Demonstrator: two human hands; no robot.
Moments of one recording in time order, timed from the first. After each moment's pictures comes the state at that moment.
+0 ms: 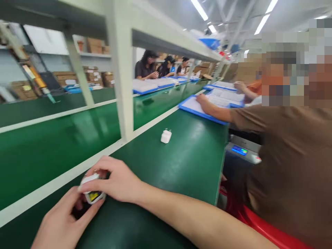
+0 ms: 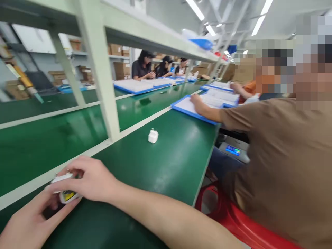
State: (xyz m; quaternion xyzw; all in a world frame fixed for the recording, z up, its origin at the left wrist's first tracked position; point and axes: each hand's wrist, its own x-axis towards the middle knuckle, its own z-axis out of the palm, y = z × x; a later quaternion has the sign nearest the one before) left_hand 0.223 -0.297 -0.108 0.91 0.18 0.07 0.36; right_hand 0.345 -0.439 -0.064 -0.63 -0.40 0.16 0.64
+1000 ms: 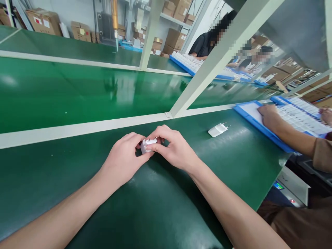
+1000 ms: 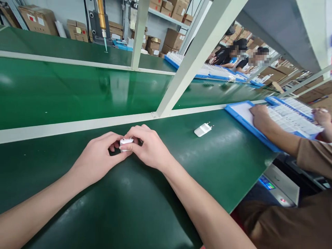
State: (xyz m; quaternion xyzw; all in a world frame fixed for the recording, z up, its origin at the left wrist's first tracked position) left_hand 0.230 -0.304 -0.076 0.85 0.14 0.13 0.50; right_hand 0.353 -0.441 -0.043 -0.74 -0.54 0.12 0.38
